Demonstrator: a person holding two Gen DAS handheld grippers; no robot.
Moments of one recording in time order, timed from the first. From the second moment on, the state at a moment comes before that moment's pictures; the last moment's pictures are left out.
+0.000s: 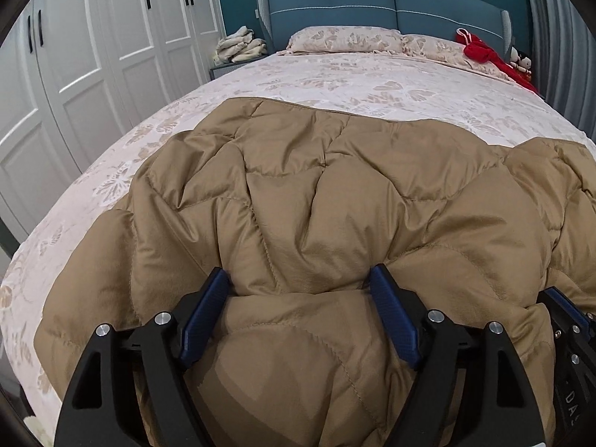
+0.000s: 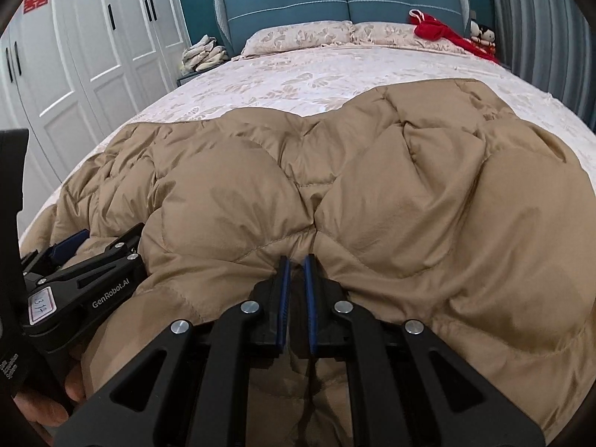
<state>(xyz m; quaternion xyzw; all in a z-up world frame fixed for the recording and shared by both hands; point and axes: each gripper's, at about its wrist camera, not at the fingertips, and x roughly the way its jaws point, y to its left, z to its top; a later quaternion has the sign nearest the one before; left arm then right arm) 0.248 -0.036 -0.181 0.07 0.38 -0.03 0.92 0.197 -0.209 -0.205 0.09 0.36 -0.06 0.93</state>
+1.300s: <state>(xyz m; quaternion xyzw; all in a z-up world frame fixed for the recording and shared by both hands) 0.233 0.142 -0.166 -0.33 0.49 -0.06 0.80 0.185 -0.162 -0.195 0.13 0.44 -0.02 0.89</state>
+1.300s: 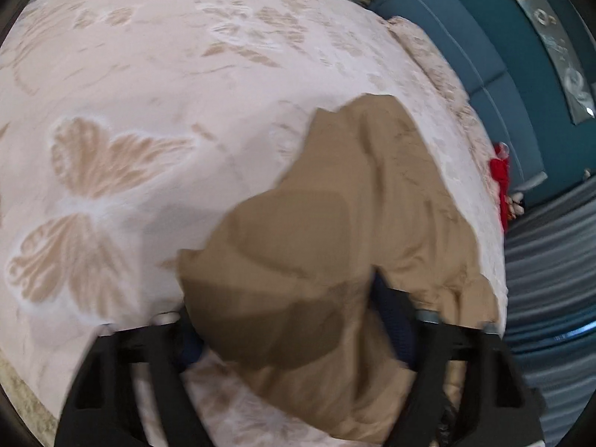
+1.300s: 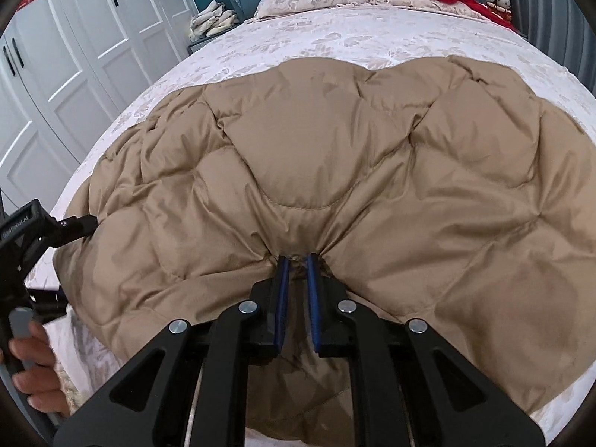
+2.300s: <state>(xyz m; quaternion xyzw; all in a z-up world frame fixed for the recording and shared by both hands) 0.166 0.096 0.006 -0.16 0.36 -0.15 0.90 0.098 -0.166 -0.167 0.20 0.49 0.00 0.85</state>
